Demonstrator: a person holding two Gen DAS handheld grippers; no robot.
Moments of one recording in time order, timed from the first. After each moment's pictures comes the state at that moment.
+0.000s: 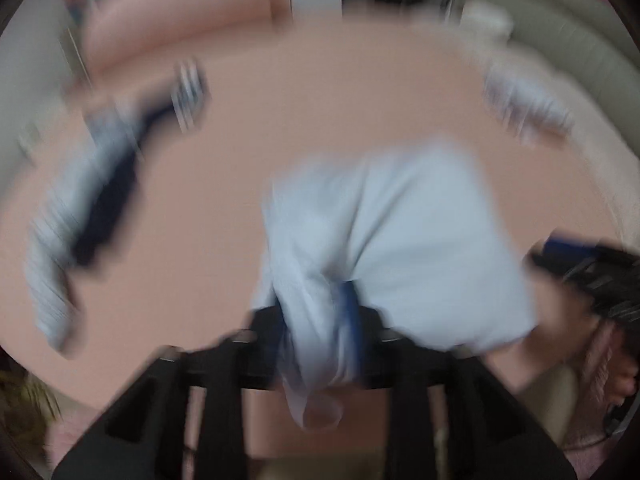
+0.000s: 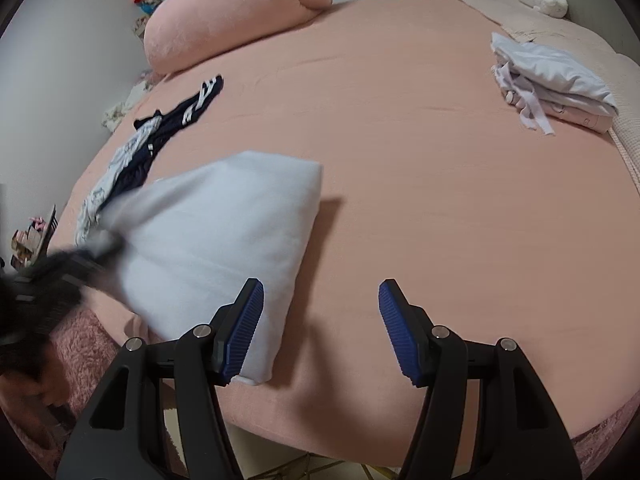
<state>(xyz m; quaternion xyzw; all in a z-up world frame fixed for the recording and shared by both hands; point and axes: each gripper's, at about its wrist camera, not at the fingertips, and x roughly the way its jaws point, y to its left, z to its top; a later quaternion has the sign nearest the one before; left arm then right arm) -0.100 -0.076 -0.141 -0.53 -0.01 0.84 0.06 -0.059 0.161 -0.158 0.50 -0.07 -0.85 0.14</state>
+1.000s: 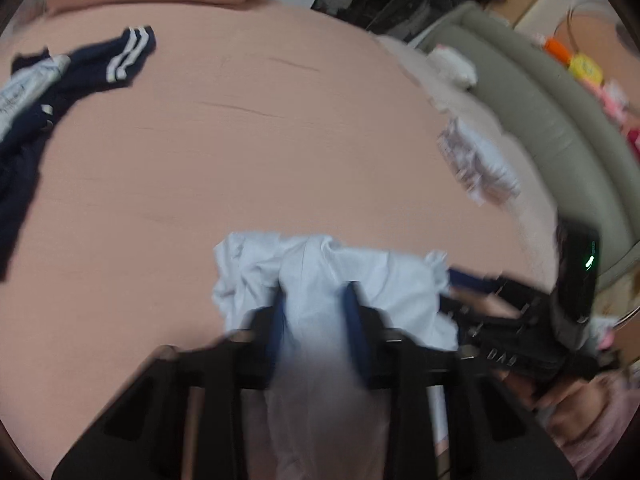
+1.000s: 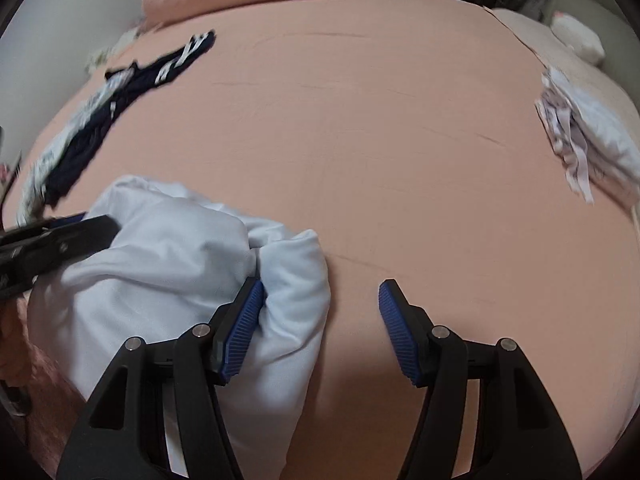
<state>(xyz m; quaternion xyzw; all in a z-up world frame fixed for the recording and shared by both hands) -0.160 -0.101 -0.151 -0.47 -0.15 0.84 0.21 -0.129 0.110 -0.184 0.52 0.01 -0.85 0.11</state>
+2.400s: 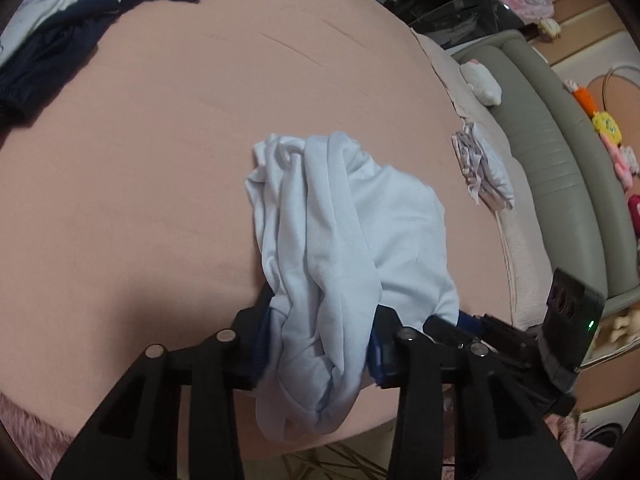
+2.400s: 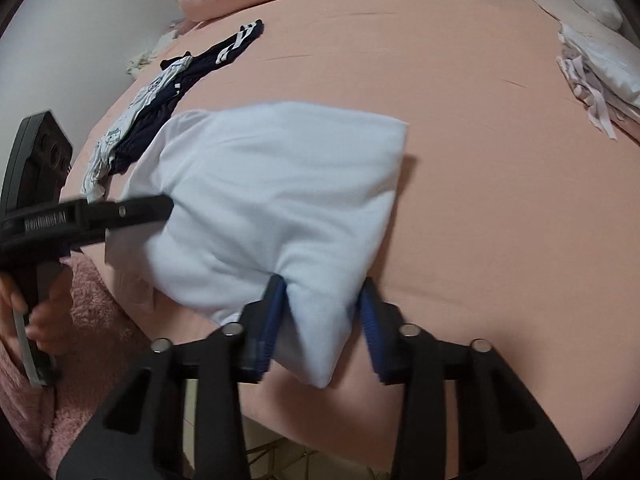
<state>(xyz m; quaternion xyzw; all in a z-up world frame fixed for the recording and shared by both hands) -0.102 -0.106 -0.168 -0.54 -0.25 0.79 0.17 -0.063 0.128 -0.179 0.54 -0.04 -0.81 0.21</state>
